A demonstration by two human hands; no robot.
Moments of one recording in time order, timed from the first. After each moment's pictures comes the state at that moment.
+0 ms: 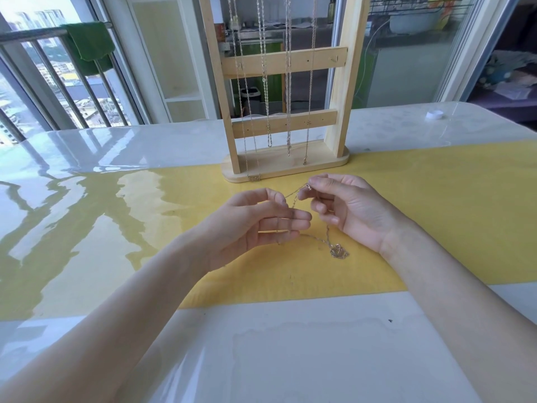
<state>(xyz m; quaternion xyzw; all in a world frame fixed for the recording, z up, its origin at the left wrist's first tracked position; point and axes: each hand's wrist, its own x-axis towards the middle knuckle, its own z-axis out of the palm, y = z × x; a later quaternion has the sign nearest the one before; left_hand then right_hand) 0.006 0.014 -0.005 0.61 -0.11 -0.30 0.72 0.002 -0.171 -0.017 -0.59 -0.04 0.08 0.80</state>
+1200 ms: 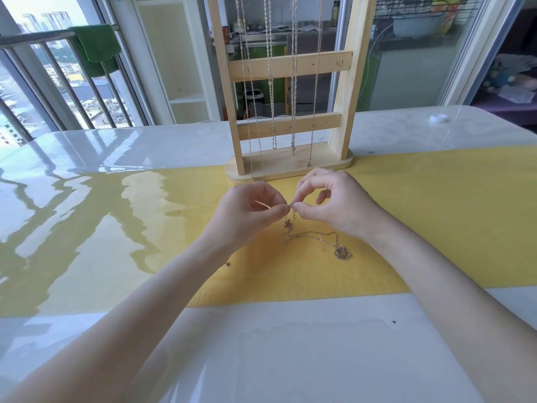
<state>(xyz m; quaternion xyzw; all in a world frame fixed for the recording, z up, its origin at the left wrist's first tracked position) 0.012 0.013 -0.012 0.84 -0.14 -0.02 0.52 0.007 -0.157 -0.012 -0.87 -0.14 -0.07 0.47</state>
